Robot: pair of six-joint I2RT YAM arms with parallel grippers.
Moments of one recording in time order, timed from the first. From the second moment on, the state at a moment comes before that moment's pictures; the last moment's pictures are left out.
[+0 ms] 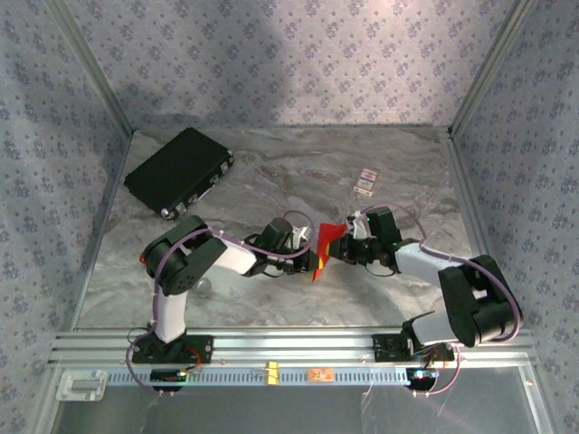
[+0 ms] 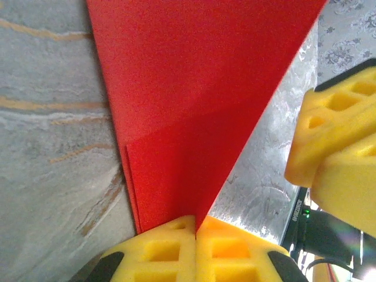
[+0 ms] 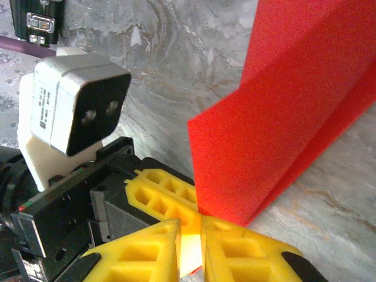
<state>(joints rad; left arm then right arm) -0.86 1.93 0.78 0.51 0.59 -0.95 0.34 1.40 0.51 0.03 -0.69 0.61</state>
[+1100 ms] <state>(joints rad) -0.86 1.94 0.73 0.60 0.55 -1.04 0.31 1.63 0.60 0.11 -0.76 0.61</state>
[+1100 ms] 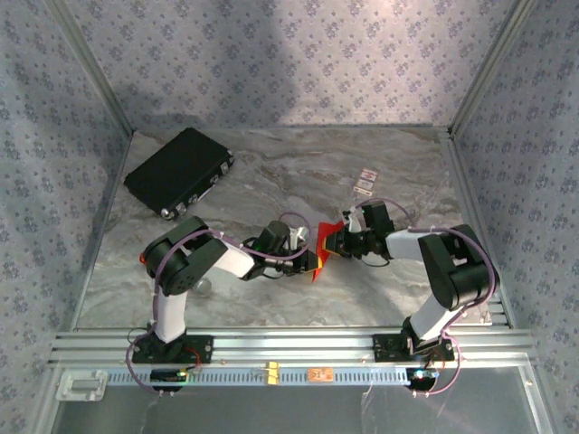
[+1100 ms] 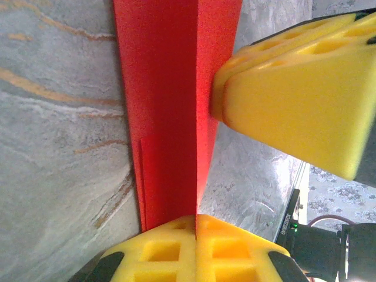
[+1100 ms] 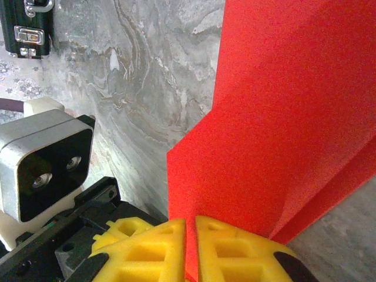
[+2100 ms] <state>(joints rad) -0.85 1.94 0.75 0.56 0.57 -1.06 0.33 1.70 0.65 0.08 -0.76 0.57</state>
